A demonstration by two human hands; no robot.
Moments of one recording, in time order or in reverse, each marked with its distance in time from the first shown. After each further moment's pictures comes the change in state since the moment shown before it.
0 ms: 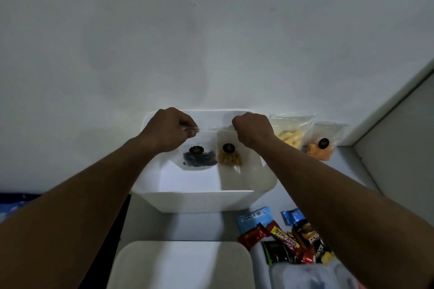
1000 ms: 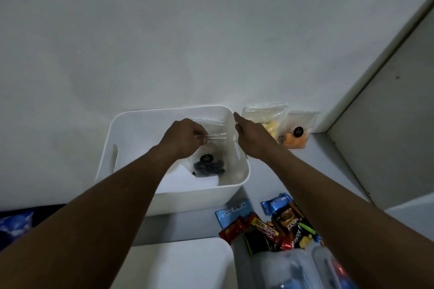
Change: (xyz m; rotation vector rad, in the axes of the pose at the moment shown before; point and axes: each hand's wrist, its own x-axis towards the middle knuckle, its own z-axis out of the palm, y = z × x) left_hand 0.027 0.042 0.088 0.034 -0.115 0.036; right_hand -0.066 0.050 0.014 0.719 -0.008 0.149
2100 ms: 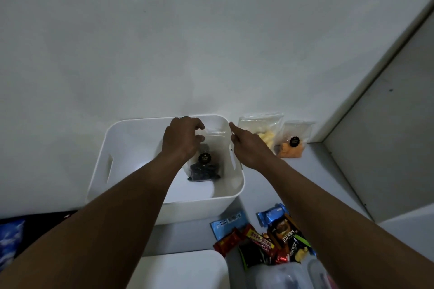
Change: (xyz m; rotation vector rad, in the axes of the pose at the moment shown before) left_hand 0.019 0.013 0.008 0.129 0.270 -0.030; right_hand 0.001 -0.001 -0.002 0.082 -0.041 0.080
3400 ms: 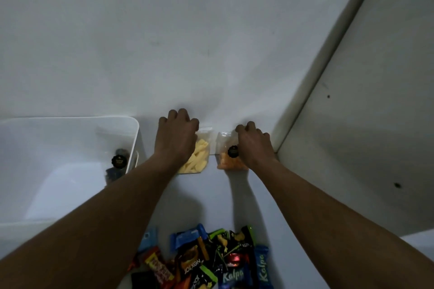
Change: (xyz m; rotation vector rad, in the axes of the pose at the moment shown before) left_hand 0.038 0.181 0.132 0.531 0.086 0.179; right_hand 0.039 0.232 -0.098 -0.559 0.133 -0.048
